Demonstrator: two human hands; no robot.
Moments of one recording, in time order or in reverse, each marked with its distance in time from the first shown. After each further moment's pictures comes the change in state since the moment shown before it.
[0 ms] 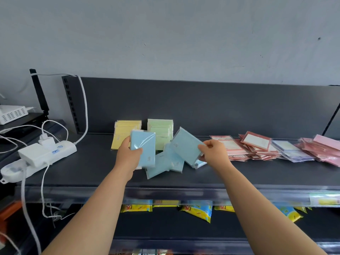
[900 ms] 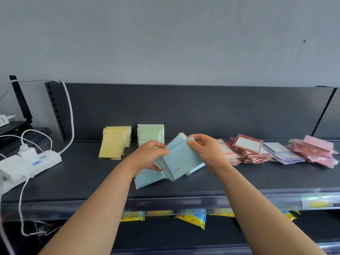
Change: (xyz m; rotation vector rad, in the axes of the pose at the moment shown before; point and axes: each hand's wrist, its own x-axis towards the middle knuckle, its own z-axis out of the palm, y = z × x) left_hand -0.002 0.043 0.054 0.273 -0.577 -0.061; right_hand 0.007 -0.014 -0.019 0.178 -0.156 -0.206
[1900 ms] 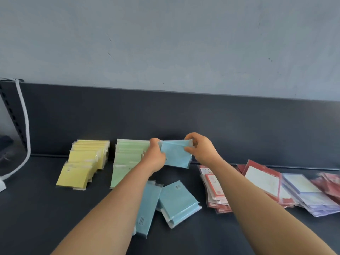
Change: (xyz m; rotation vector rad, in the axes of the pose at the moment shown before) left_hand 0.176 0.020 0.043 0.278 0.329 -0.079; right_hand 0.180 0.047 -0.037 -0.564 -0.119 -0.046
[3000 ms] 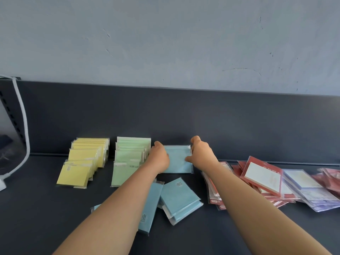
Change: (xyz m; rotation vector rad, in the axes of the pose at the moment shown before) left_hand -0.004 0.010 0.013 0.329 0.040 -0.004; right_hand -0.005 0.008 0.020 -0.288 -0.043 0.131
